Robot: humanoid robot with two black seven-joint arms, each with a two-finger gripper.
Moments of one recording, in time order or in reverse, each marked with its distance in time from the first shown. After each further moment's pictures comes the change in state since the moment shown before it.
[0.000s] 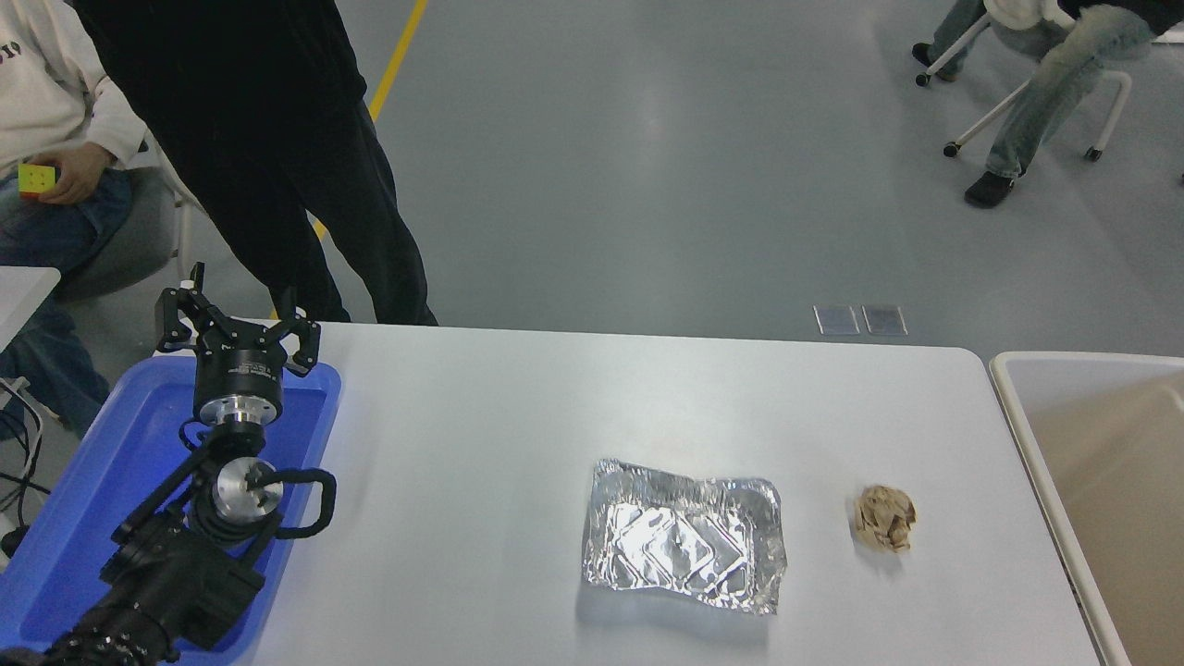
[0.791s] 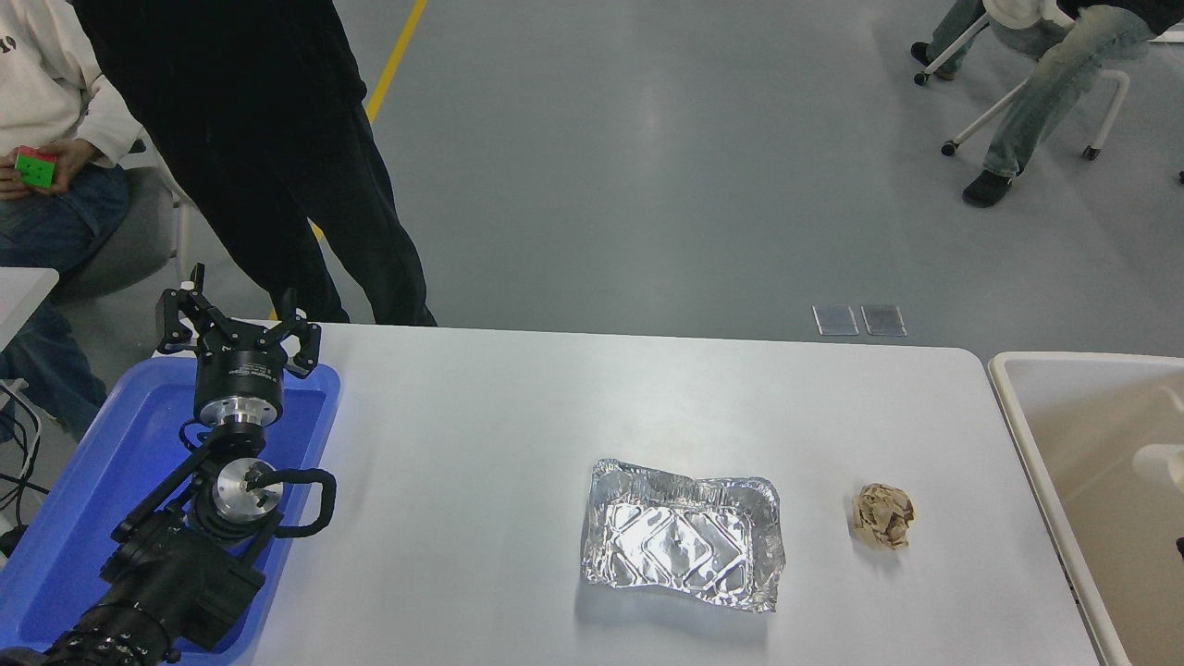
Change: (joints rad) left arm 0.000 0.000 0.000 0.000 0.000 0.001 0.000; right arm -0.328 0.231 0.247 -0.108 0.036 0.041 0.007
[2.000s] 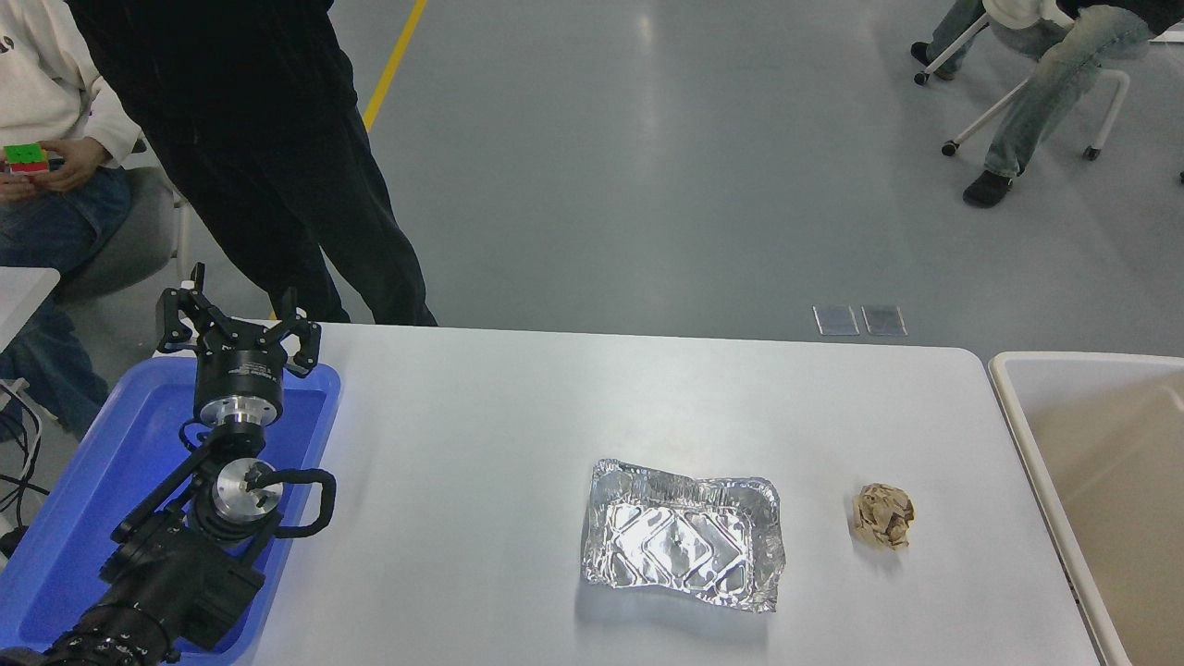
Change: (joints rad) left arm 0.000 0.000 0.000 0.000 0.000 0.000 0.000; right arm 0.174 -0.205 -0.156 0.202 -0.052 0.103 0.003
